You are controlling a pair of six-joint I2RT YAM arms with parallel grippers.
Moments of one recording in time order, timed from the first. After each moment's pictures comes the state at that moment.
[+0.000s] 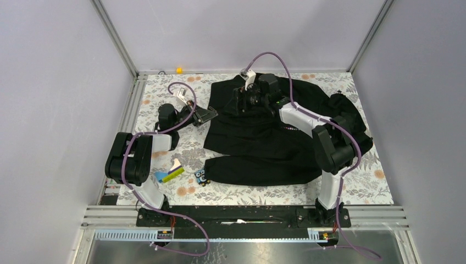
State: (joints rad) left arm -0.12 1.68 0.68 0.92 0.81 -1.05; right arm 0.51 1.92 1.38 0.15 -0.64 0.27
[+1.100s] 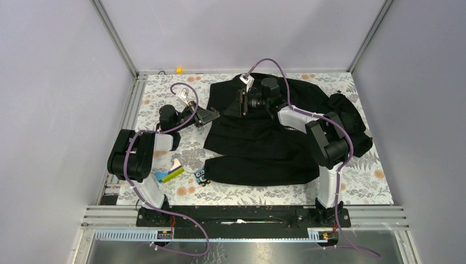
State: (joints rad) left arm -0.13 1.73 0.67 1.02 0.86 -1.10; right arm 0.48 2.01 1.33 0.40 -0.90 0.51
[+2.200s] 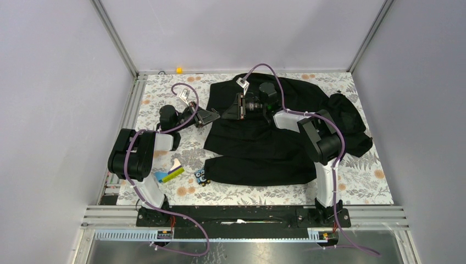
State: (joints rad) left arm -0.13 1.74 0.67 1.03 0.89 -1.13; right arm 0.50 2.09 1.30 0.64 -1.02 0.69
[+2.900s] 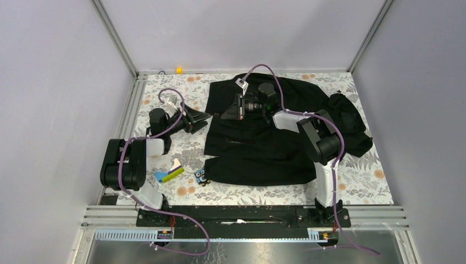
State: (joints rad) left arm -0.02 1.60 0.59 0.82 0.87 -1.18; right arm 0.50 2.10 1.30 0.65 -1.02 0.72
